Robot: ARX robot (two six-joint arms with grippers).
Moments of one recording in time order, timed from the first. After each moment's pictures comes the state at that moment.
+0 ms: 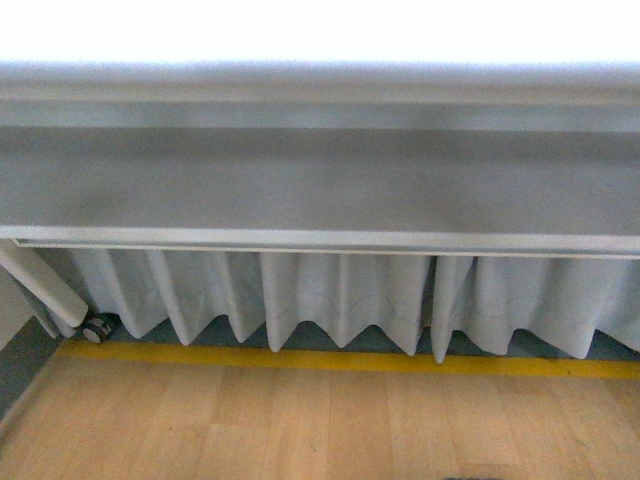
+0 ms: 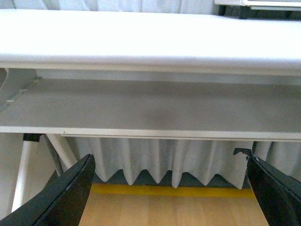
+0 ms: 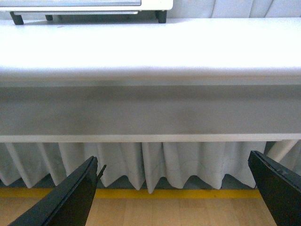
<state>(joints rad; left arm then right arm) 0.00 0.01 0.01 0.00 0.00 -0.02 0.00 0.00 0.01 0.00 0.00 -0.01</state>
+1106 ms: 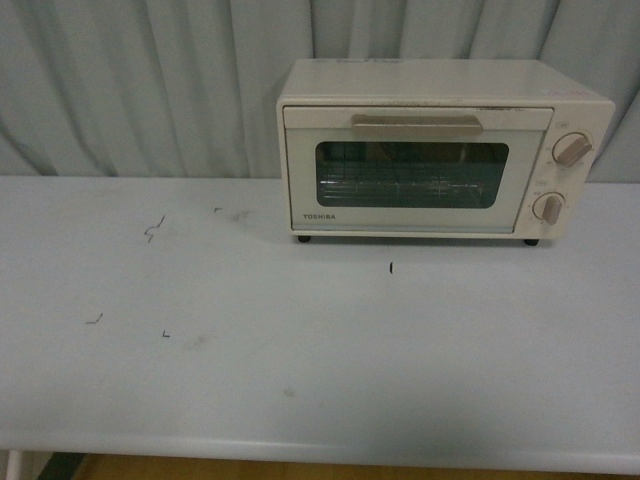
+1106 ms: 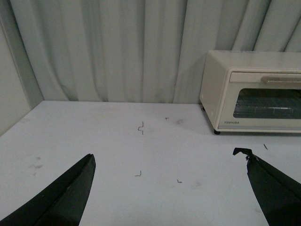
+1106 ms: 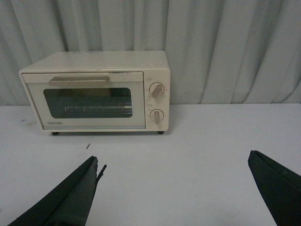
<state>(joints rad) 0.00 0.01 0.01 0.00 0.00 -0.01 0.00 0.00 0.01 0.00 0.00 -0.01</state>
